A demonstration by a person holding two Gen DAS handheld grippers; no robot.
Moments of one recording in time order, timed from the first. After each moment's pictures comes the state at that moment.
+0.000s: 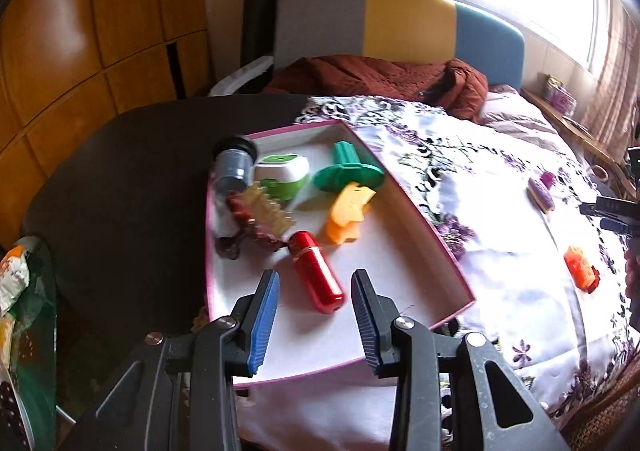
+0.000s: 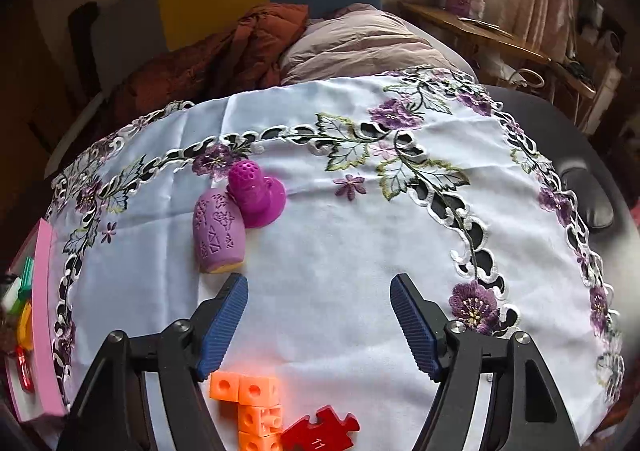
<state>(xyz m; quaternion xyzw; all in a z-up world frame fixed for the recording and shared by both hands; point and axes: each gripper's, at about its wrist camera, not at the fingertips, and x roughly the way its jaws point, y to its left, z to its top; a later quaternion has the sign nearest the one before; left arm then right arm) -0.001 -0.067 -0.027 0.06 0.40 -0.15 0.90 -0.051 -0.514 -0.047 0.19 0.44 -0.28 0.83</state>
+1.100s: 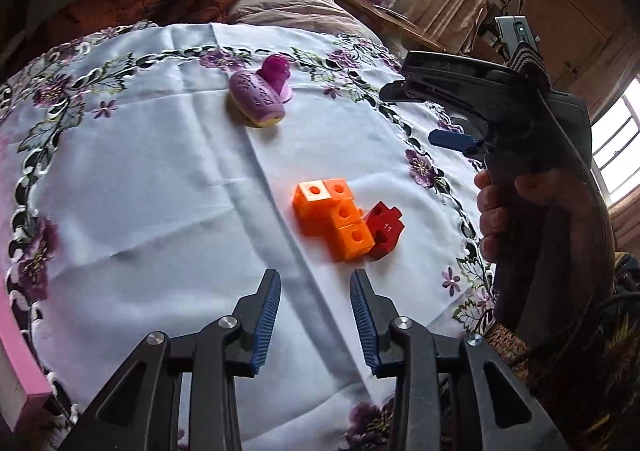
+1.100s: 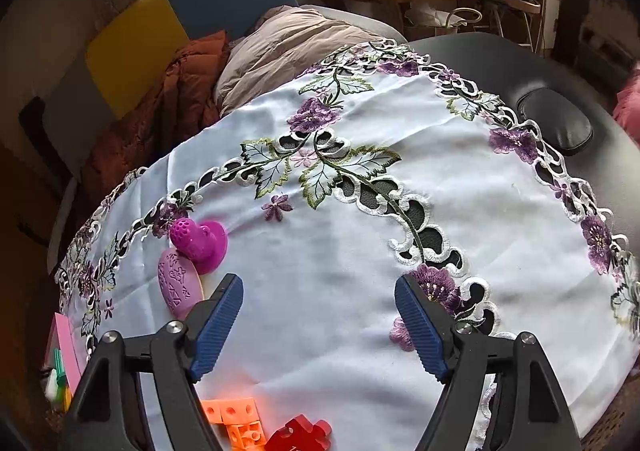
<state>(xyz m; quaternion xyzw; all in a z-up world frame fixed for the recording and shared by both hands) -0.039 -0.326 -0.063 0.09 0.52 -0.47 0.71 -0.090 -0.561 -0.041 0.32 0.38 -0.33 0.80</state>
